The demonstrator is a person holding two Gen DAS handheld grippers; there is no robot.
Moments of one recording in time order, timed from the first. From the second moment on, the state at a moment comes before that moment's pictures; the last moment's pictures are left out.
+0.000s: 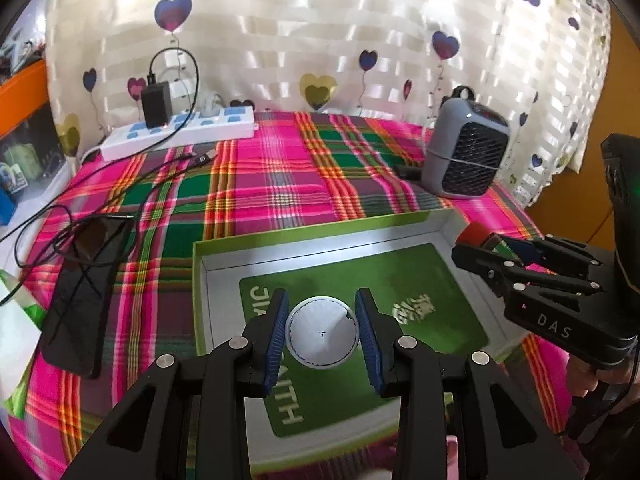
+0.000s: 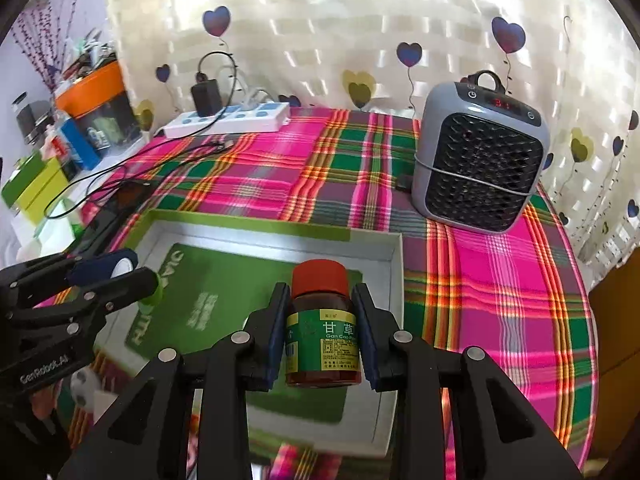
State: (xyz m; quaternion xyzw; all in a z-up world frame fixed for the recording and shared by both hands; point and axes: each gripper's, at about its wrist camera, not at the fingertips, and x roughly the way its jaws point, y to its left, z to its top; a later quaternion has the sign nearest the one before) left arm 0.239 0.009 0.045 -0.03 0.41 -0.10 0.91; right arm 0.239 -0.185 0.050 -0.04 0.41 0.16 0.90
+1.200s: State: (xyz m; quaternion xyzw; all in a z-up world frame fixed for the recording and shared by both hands) left arm 0.269 0.011 0.015 -0.02 0.43 -0.07 0.90; right arm 0.276 -0.175 0.018 -0.04 0.44 0.15 0.88
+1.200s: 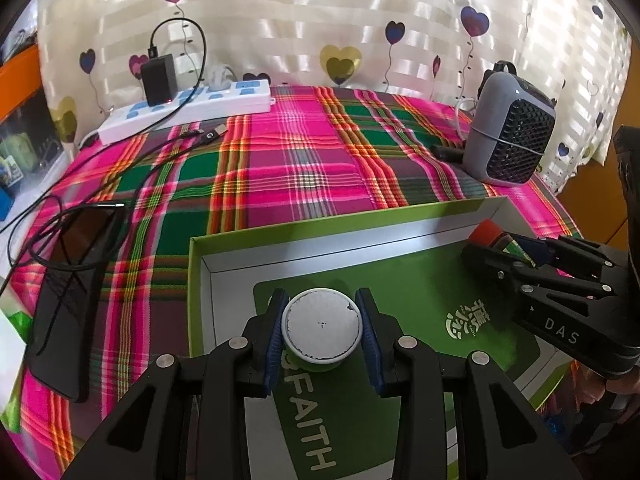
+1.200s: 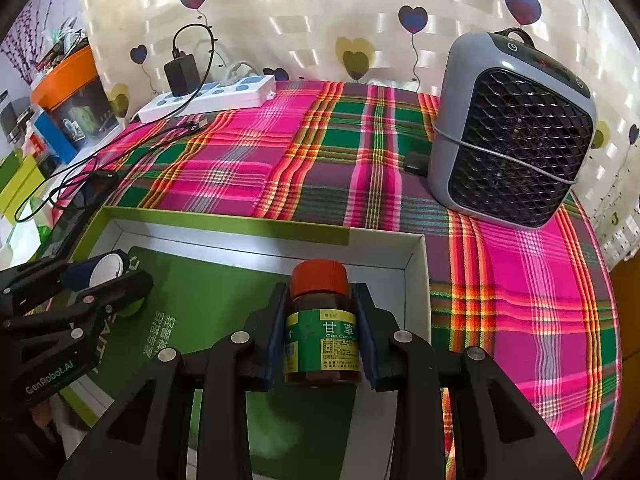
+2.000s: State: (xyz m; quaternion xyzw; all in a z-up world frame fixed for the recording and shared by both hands) left arm 0.266 0.014 0.021 -0.01 0.43 -0.06 0.90; right arm 0.273 -0.181 0.023 -0.01 0.43 0.15 0.89
